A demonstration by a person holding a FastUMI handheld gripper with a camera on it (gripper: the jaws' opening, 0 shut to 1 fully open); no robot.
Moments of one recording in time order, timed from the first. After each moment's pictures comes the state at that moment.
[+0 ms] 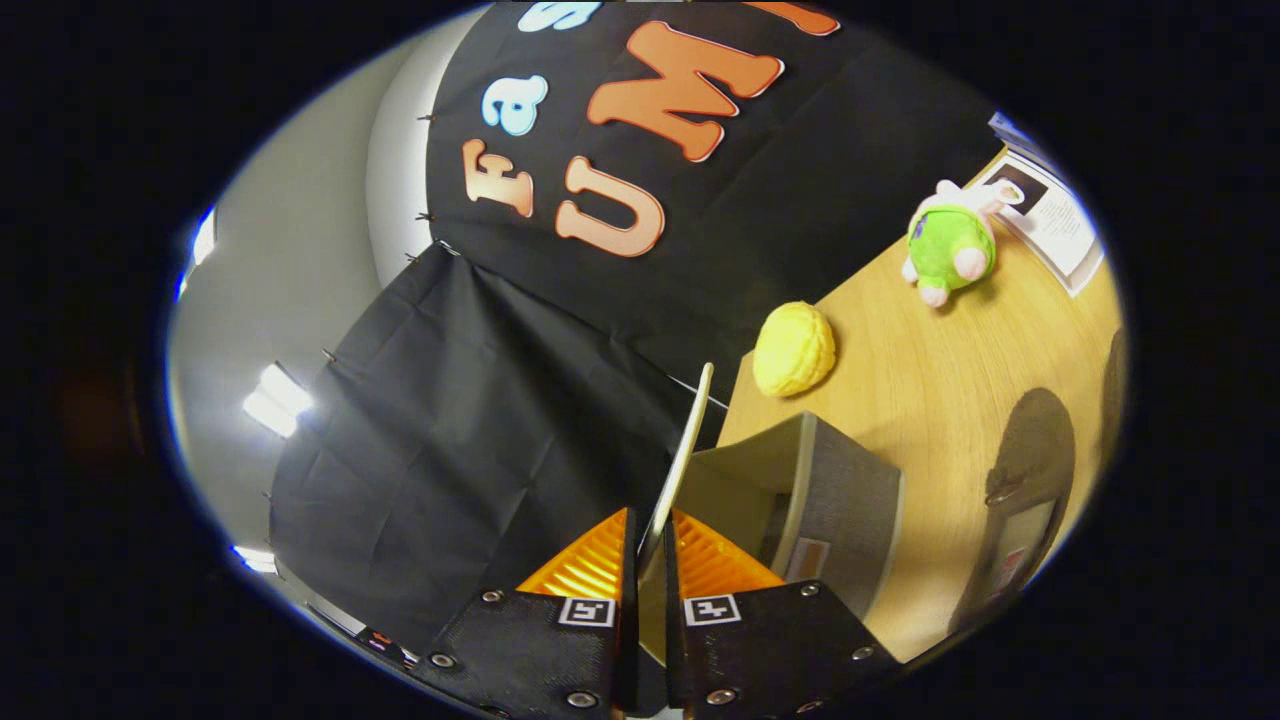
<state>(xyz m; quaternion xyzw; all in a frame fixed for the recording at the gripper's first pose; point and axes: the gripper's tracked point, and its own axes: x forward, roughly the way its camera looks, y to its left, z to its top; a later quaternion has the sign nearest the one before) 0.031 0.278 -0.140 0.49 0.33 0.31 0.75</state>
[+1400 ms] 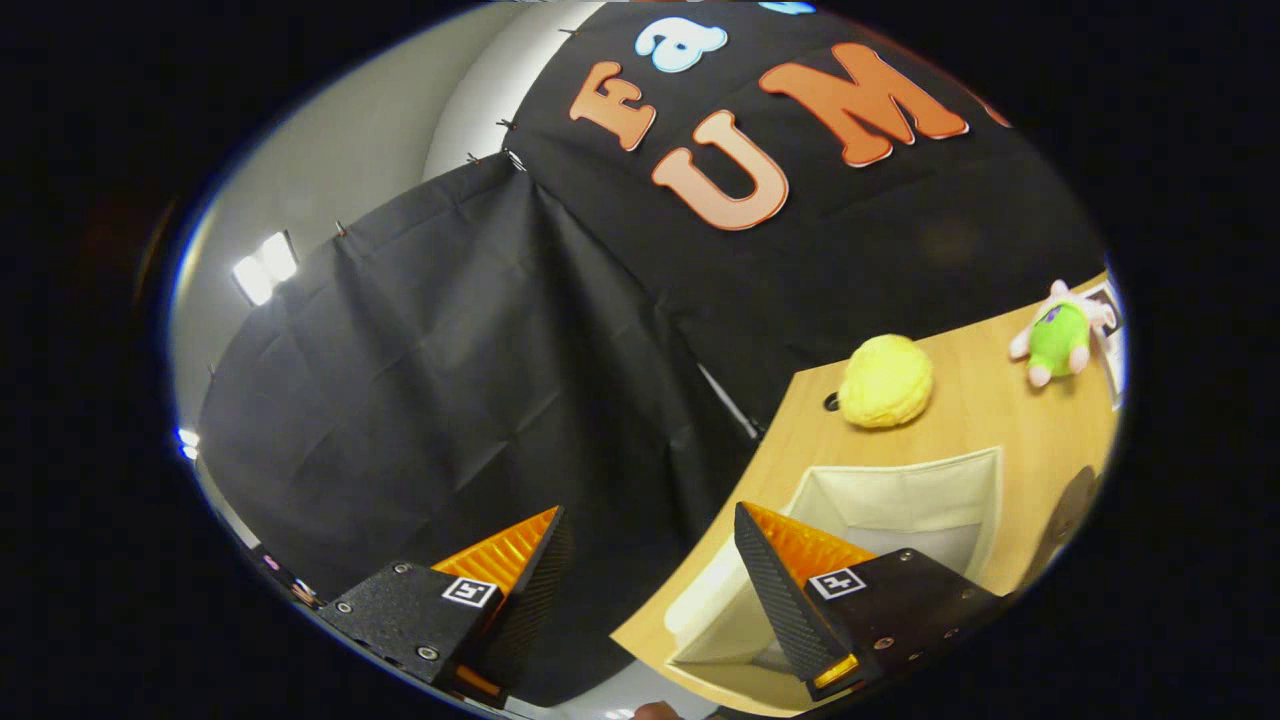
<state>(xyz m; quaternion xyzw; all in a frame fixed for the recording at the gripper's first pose) 0.044 0.403 -0.110 0.30 0.30 0.32 0.84</state>
